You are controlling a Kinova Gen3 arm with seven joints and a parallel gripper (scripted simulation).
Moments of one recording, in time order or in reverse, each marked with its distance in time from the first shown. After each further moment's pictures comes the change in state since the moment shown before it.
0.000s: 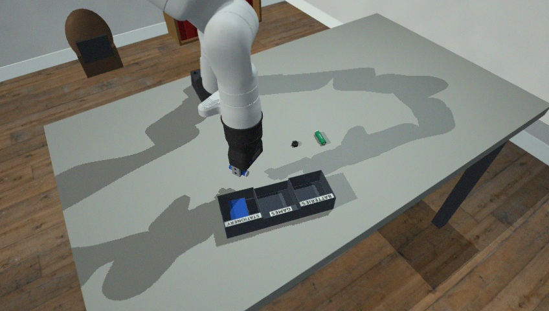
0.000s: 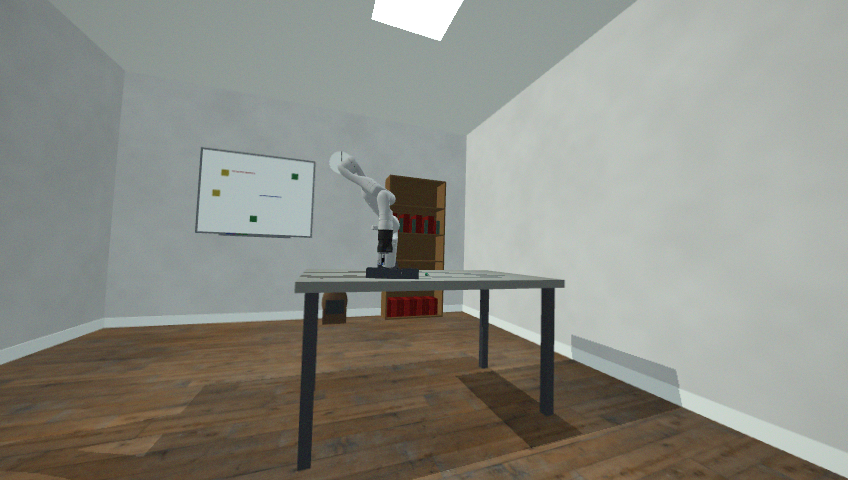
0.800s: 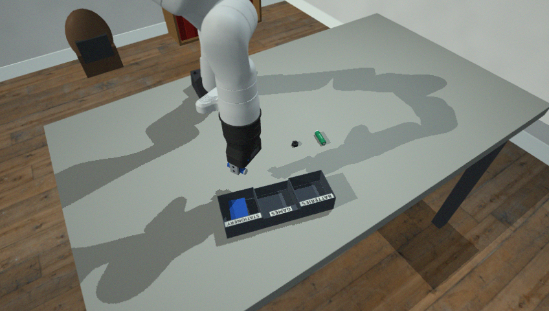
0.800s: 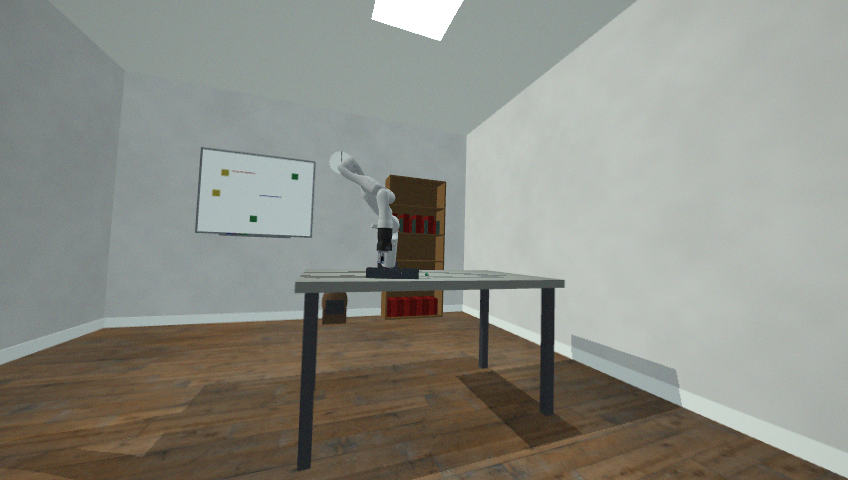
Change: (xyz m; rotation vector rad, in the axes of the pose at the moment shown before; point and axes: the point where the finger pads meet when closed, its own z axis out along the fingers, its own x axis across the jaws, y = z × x) arm -0.002 -0.002 -0.009 0.002 -0.003 0.009
